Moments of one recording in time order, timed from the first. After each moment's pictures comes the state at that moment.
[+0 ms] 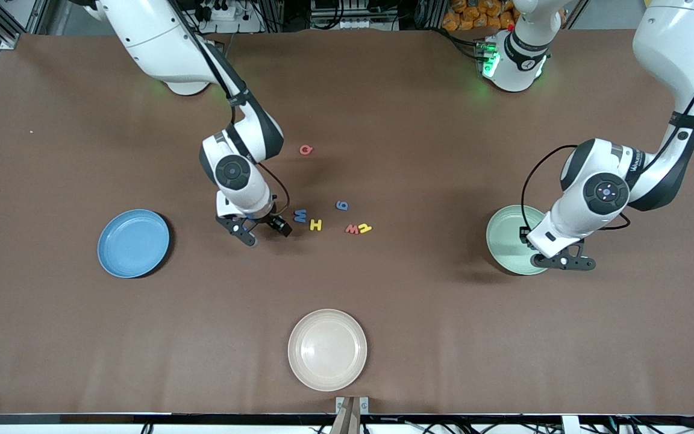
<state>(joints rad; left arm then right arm) 0.42 0.47 -0.58 -2.00 0.49 2.32 -0.33 0.53 0.54 0.01 -2.02 0.03 2.54 1.17</state>
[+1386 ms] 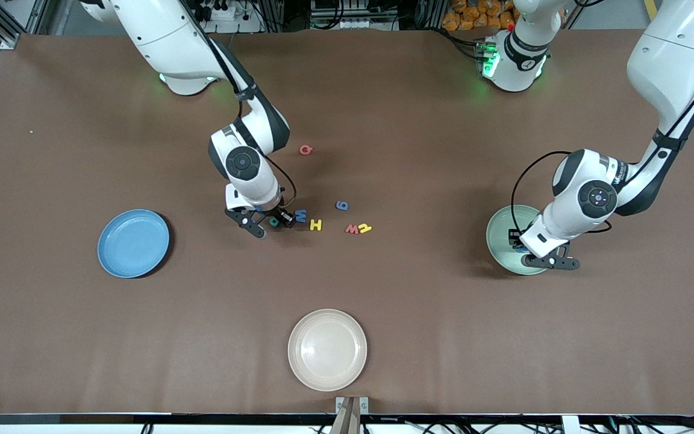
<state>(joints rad) 0.42 0.56 -0.56 -2.04 0.48 2.47 -0.33 0.56 0.53 0.01 -2.04 0.03 2.58 1.19</state>
